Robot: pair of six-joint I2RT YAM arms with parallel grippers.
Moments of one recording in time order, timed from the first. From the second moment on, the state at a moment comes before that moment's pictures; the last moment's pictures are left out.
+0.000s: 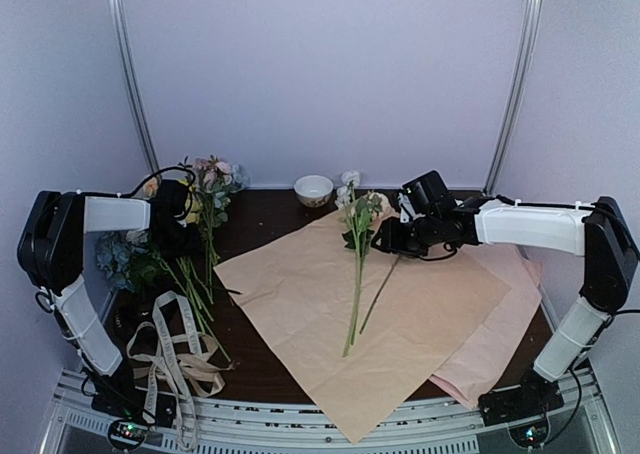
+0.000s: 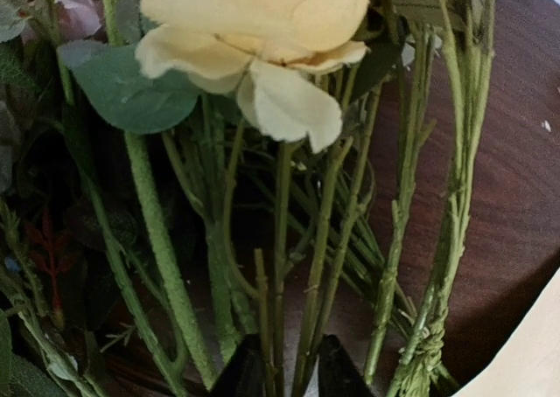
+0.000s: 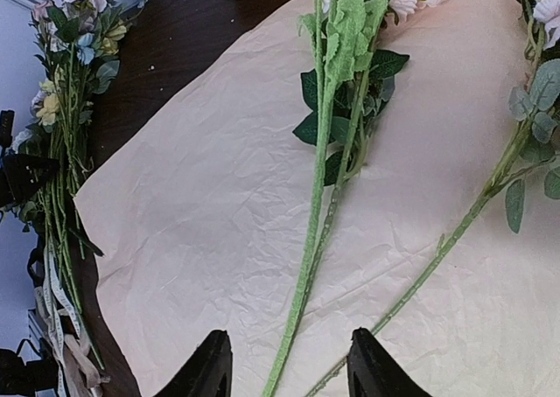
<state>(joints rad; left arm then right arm) -0.18 1.76 1.09 -0.37 -0.13 -0.44 0.62 1.64 1.15 -0.29 -0.08 0.63</state>
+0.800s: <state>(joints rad) -0.20 1.11 0.90 -0.19 -0.57 -0.18 0.62 1.64 1.19 -0.35 -0.06 0.58</state>
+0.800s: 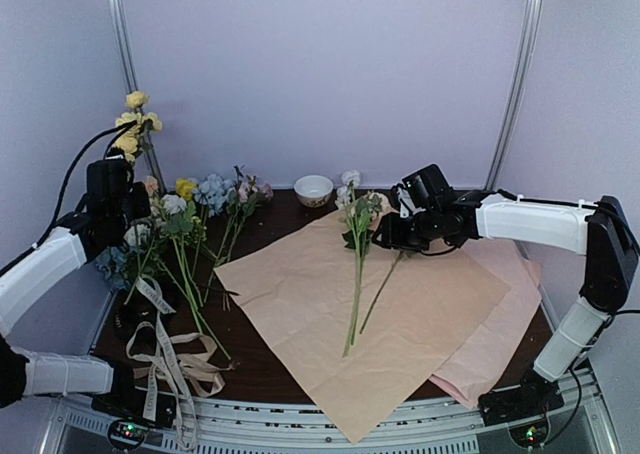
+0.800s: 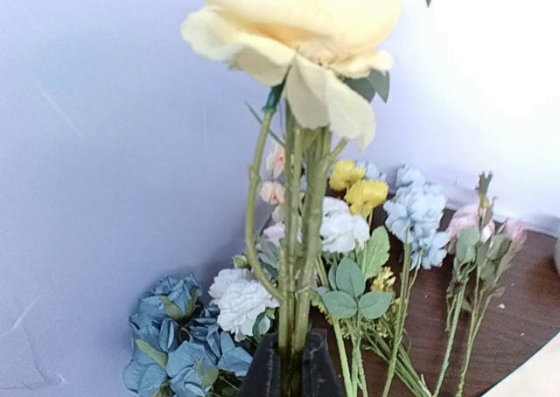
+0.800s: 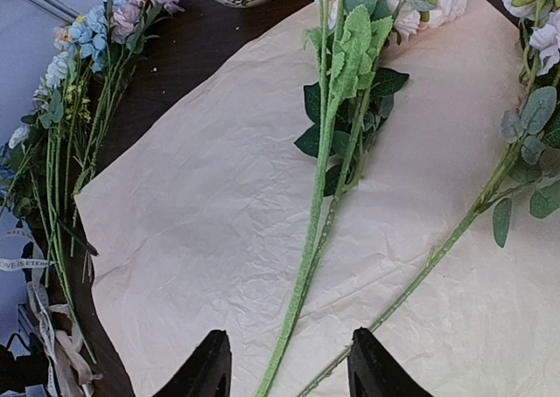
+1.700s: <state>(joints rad) -0.73 1.42 1.01 0.92 0.52 -0.54 0.83 1.52 1.34 0.30 -0.56 0.45</state>
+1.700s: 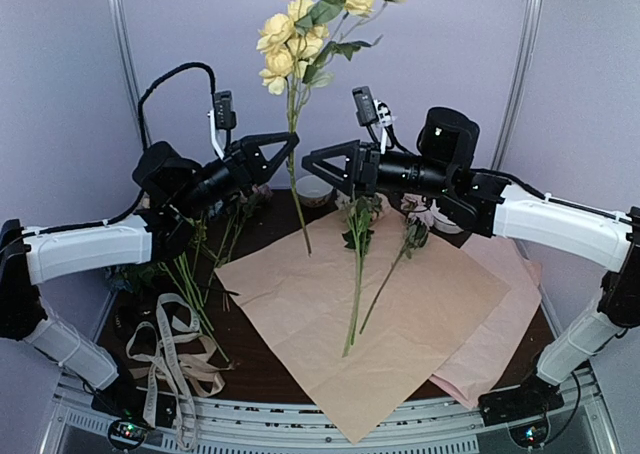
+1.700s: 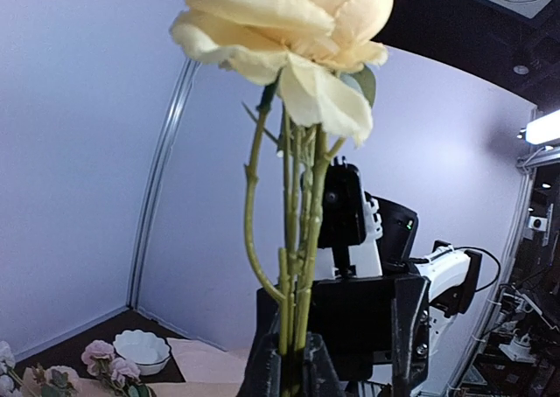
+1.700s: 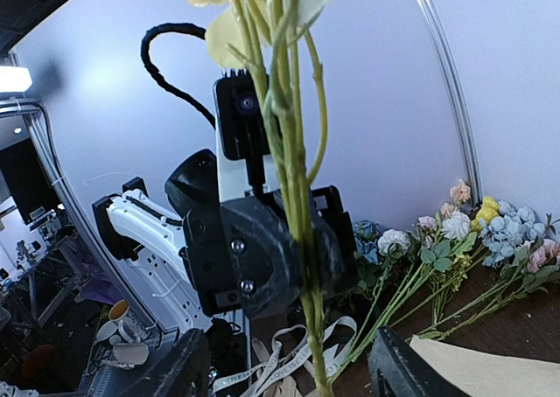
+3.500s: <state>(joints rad) -0.19 1.92 1.27 -0.47 -0.15 -0.42 0.59 1.75 1.08 -0.19 -0.18 0.70</state>
